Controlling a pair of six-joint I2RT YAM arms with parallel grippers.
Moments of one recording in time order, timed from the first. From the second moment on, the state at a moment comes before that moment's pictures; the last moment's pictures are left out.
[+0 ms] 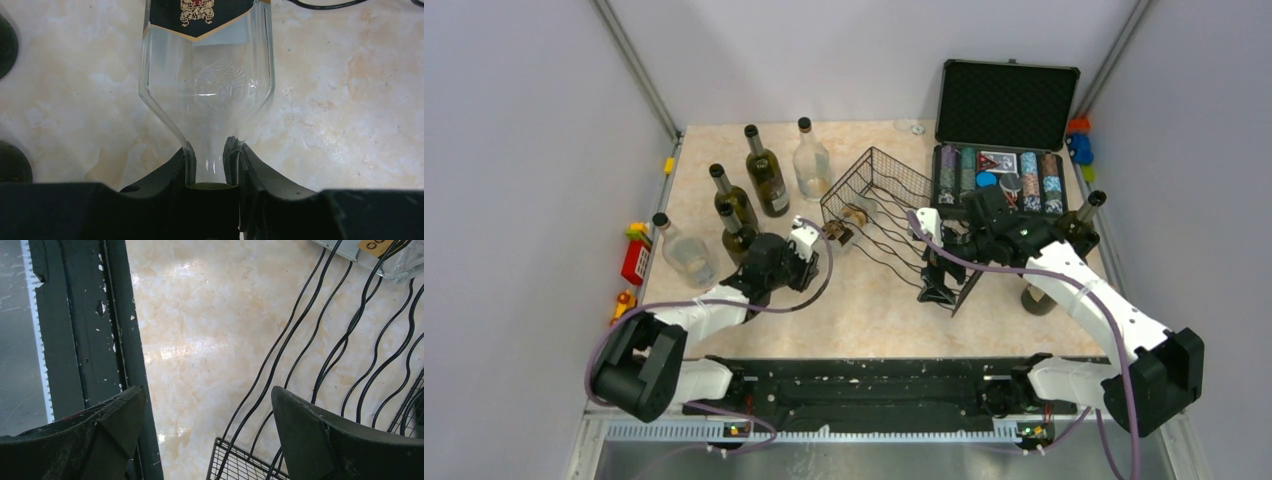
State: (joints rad) left arm -0.43 1.25 0.42 0.24 0.20 0.14; right arm 0.51 1.18 1.03 -0.81 -0.69 -0.64
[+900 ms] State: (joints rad) left arm -0.43 1.57 0.48 0.63 0.27 -0.05; right arm 0.51 1.20 1.01 -0.78 -0.68 -0.64
